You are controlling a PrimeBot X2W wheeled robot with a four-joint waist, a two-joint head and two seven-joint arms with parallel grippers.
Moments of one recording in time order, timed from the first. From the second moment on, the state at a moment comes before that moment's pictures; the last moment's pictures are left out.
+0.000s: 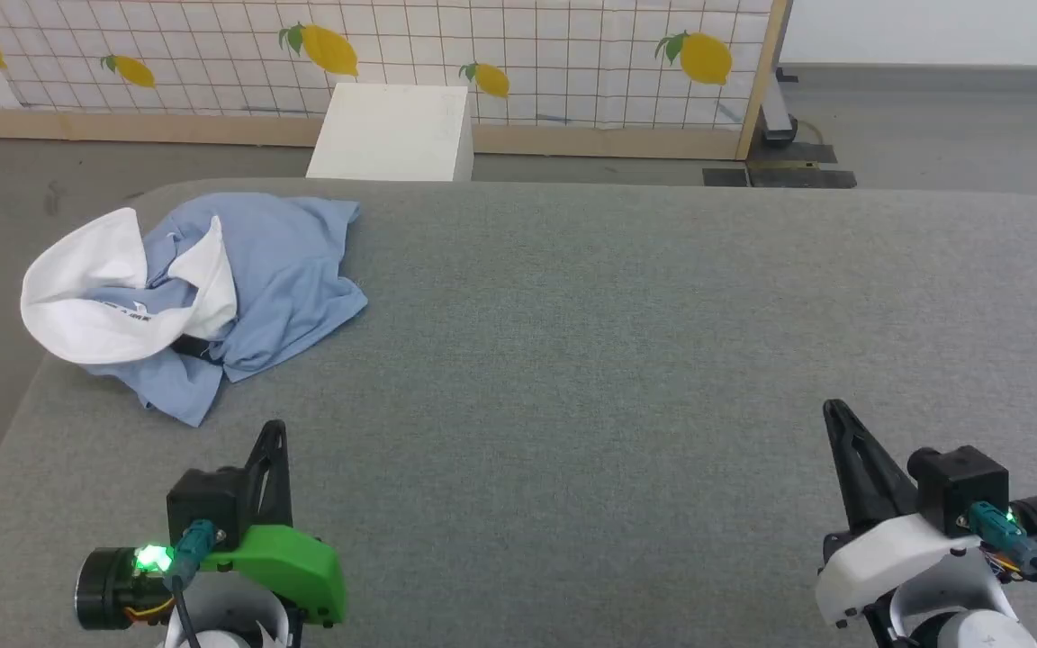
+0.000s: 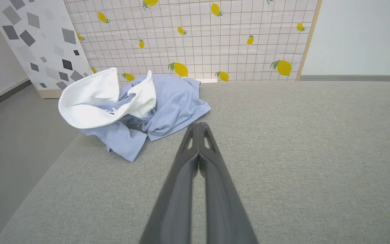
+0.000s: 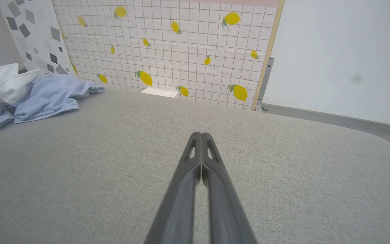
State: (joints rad) left arm 0.01 0.06 0.00 0.00 -0.01 0.00 0.00; right arm 0.02 -0.05 0.00 0.01 0.01 0.13 0.00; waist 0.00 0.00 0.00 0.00
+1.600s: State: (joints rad) left arm 0.02 0.06 -0.01 0.00 -0.03 0.00 -0.02; right arm 0.02 -0.05 -0.03 0.02 0.02 0.13 -0.01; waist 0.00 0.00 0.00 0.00
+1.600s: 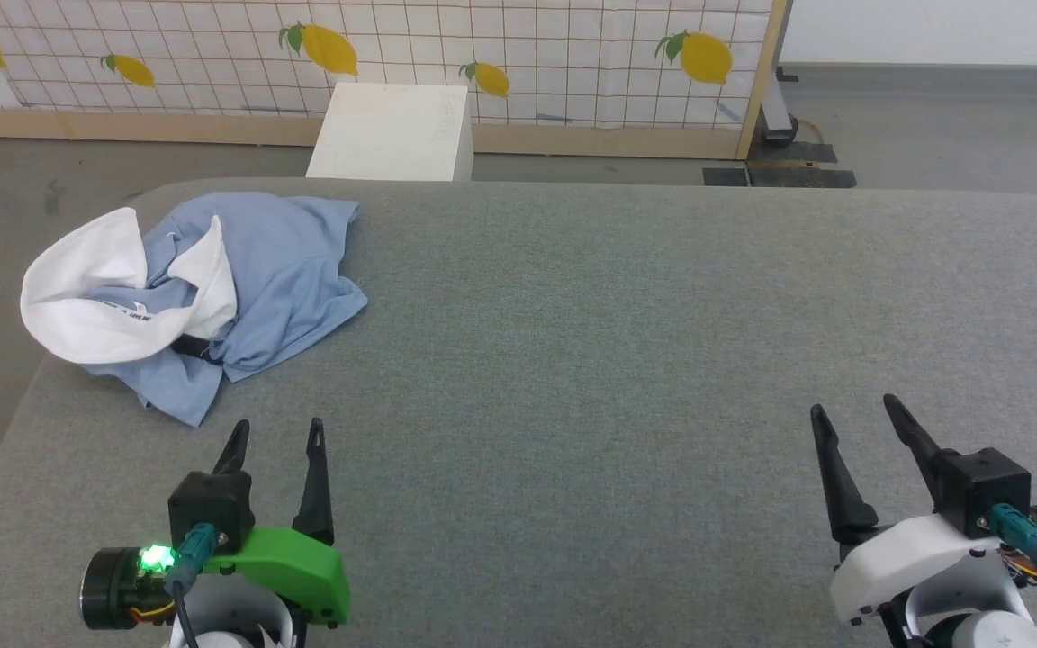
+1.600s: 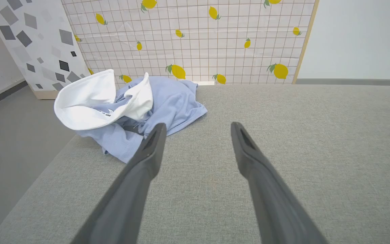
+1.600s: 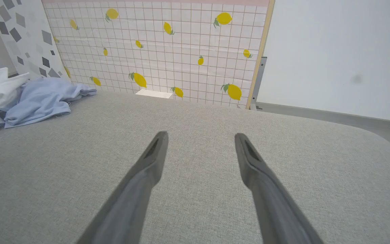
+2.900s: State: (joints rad) left arm 0.06 0.06 -0.03 -0.02 -0.09 0.04 -0.10; right arm 0.03 -0.05 -0.11 0.07 0.02 0.13 -0.10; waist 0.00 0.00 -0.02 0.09
